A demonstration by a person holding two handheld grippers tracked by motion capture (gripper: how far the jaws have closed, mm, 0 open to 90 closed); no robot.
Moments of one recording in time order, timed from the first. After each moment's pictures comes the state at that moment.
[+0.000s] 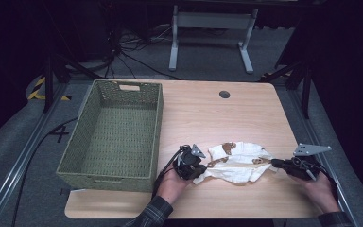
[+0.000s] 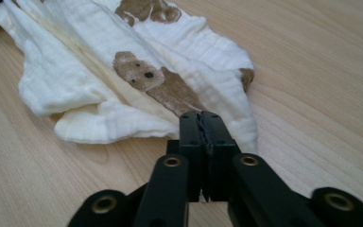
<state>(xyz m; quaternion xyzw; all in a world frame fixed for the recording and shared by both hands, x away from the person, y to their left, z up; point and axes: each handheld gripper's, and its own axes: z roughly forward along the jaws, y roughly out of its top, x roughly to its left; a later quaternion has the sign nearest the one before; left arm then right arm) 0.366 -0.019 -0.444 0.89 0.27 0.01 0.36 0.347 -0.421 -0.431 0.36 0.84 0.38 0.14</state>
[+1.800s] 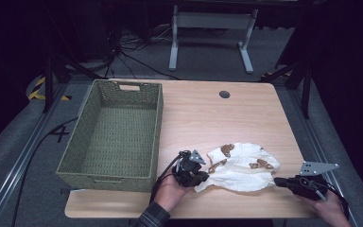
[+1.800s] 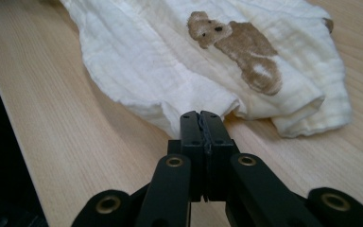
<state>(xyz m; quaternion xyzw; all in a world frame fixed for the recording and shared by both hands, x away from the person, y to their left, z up) 0.339 -0.018 -0.437 0.89 0.25 -0.03 0.38 0.295 -0.423 -0.437 0.33 0.86 0.38 0.09</state>
